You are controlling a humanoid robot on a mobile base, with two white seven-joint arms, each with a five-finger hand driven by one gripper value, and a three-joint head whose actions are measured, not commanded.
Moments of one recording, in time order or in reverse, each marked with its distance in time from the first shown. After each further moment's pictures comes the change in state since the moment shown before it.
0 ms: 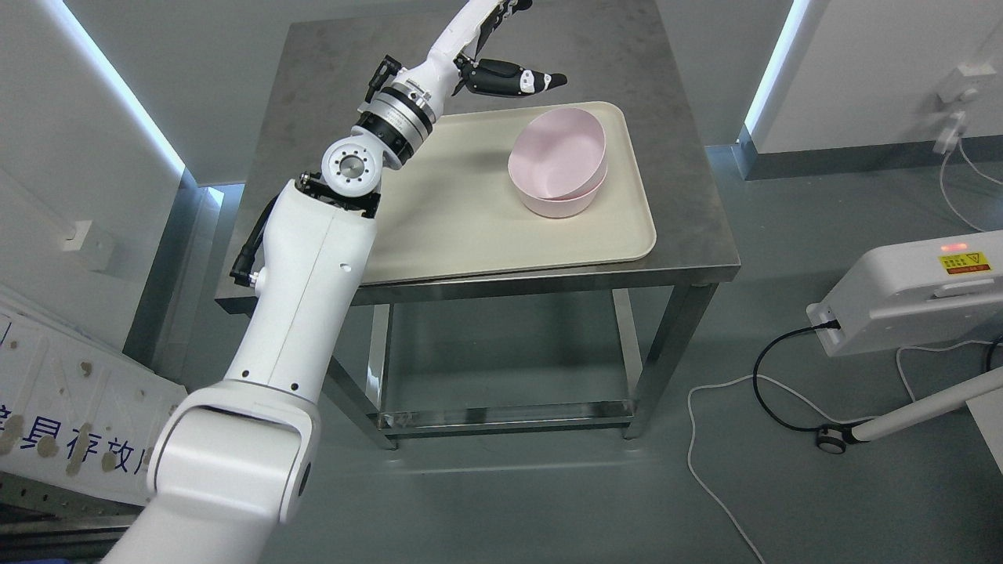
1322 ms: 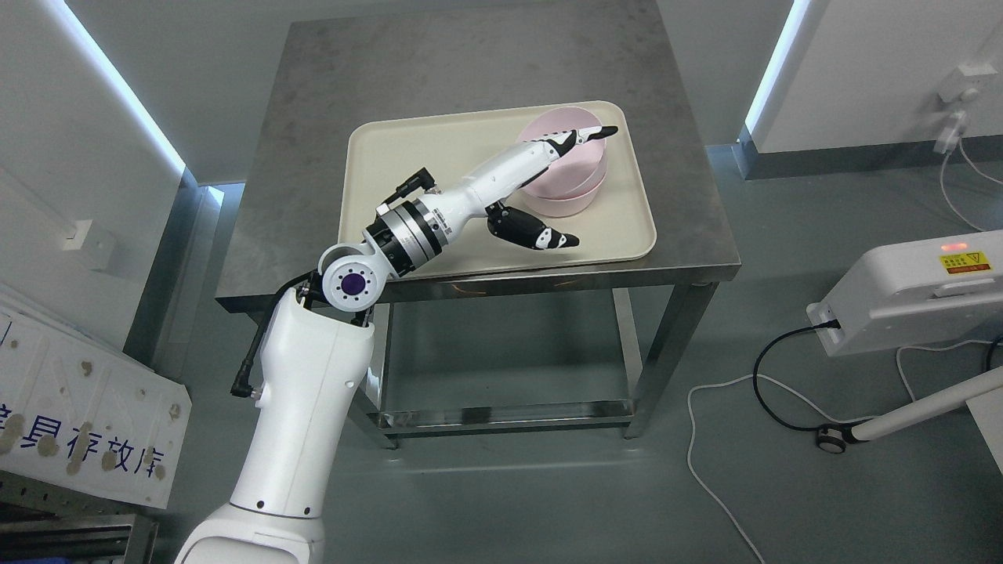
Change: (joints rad) left arm 0.267 0.010 0.057 -0.428 -0.456 -0.055 -0.279; right arm 0.000 0.000 0.000 0.000 0.000 0.000 0.000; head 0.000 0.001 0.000
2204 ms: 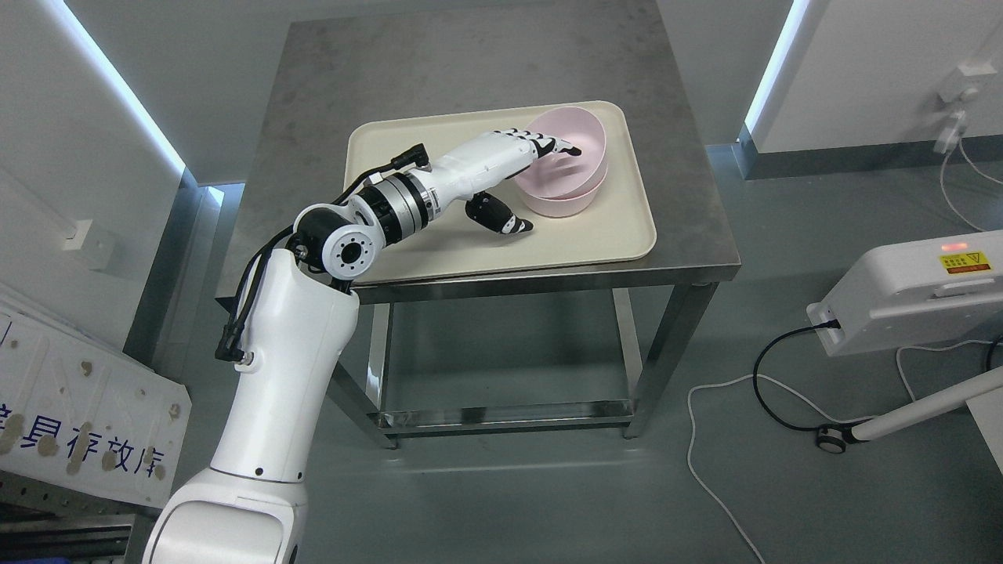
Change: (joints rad) left arm -0.080 0.035 -0.029 0.061 -0.285 0.004 -0.004; right arm 0.000 0.000 0.000 0.000 0.000 0.000 0.000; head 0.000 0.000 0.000
